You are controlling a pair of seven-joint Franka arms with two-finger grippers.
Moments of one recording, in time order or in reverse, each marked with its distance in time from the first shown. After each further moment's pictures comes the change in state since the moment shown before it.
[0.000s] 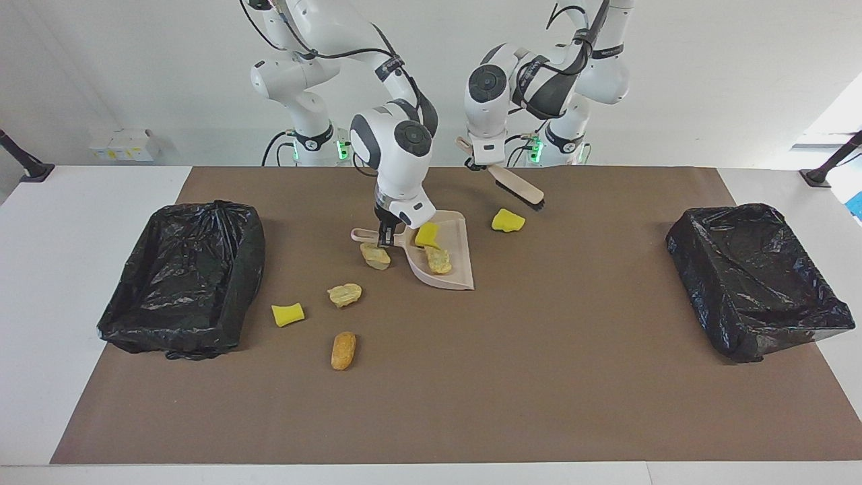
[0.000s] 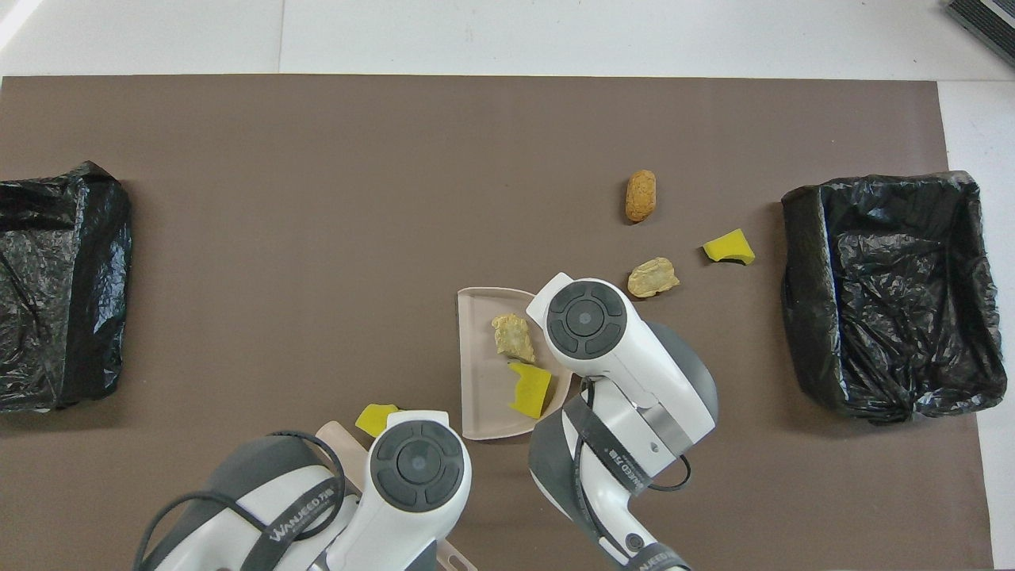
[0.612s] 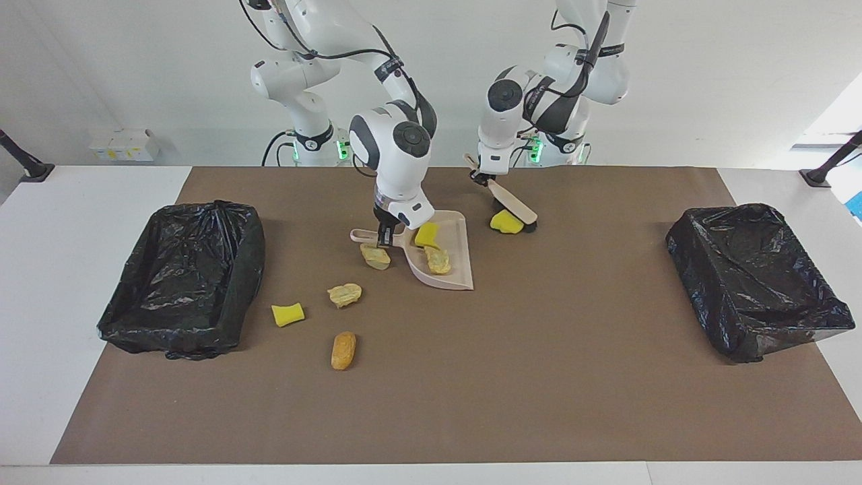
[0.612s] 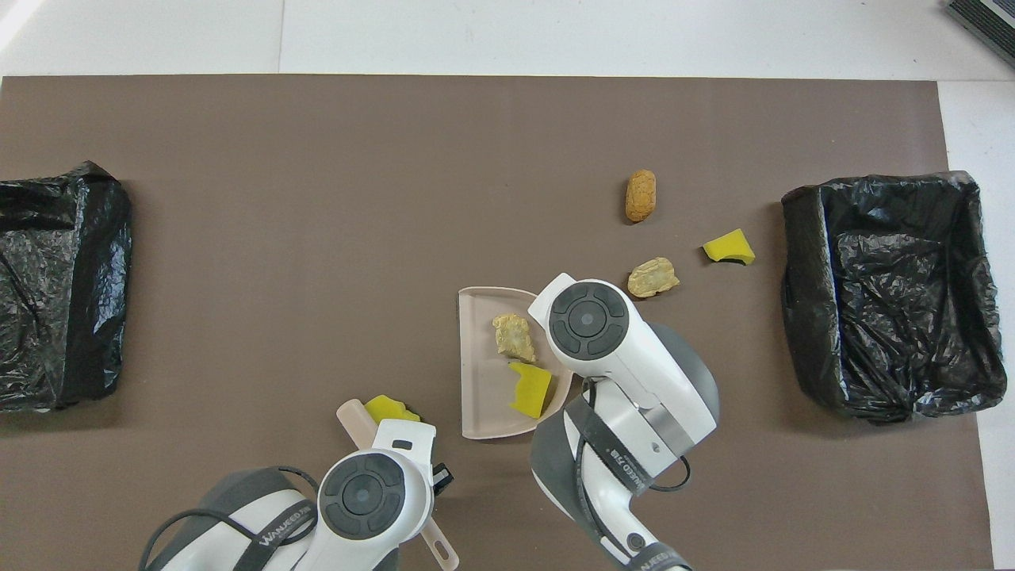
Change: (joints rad) left arm 0.046 -0.016 0.015 -0.205 -0.031 0.348 0.371; right arm 0.000 -0.003 -0.002 -0.007 0.000 0.006 0.014
